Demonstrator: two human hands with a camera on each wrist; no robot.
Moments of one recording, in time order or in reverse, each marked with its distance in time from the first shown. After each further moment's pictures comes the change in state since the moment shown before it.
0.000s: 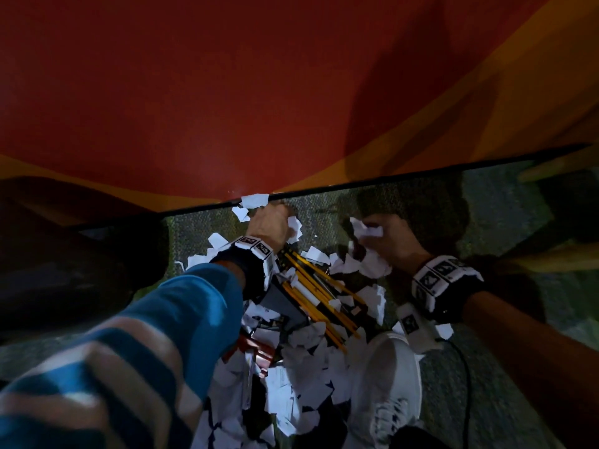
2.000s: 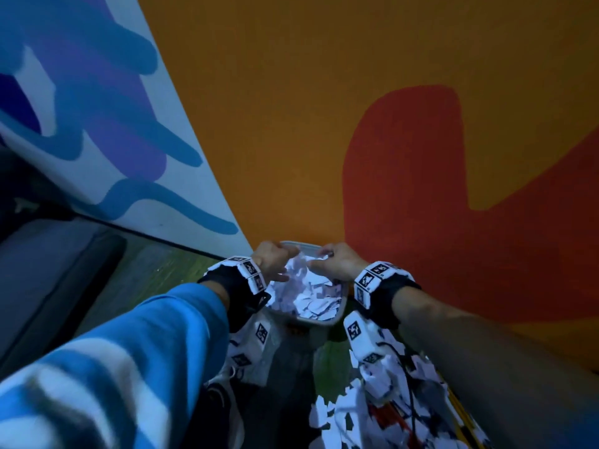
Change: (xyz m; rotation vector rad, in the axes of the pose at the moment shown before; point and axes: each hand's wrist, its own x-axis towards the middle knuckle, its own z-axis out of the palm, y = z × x) left_hand -0.322 -0.274 -0.292 -1.133 0.408 -0.449; right_hand -0.095 -0.542 0.167 -0.054 -0.373 -0.233
